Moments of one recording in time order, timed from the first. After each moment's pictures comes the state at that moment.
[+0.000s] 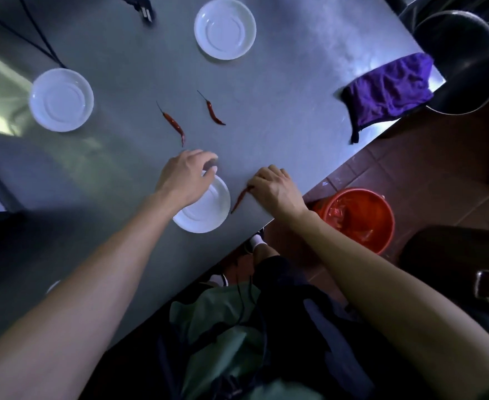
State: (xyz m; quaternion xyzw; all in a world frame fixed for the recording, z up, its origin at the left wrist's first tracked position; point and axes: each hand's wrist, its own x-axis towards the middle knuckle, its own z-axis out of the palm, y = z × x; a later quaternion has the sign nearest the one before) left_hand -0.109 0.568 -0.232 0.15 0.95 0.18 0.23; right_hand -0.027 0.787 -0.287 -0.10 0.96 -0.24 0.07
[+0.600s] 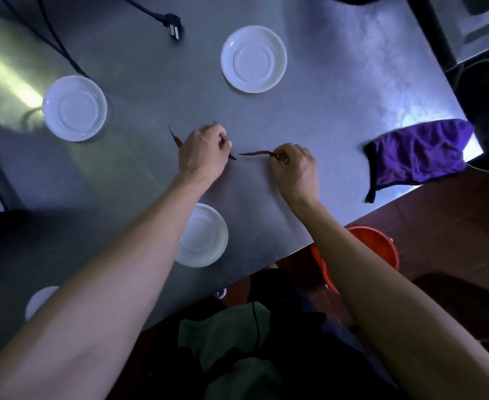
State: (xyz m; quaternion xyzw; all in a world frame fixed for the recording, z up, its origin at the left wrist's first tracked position) left_hand -0.215 0.621 -0.259 -0.05 0.97 0.22 0.13; right_hand -0.162 0.814 -0.267 0.10 0.92 -0.37 0.07
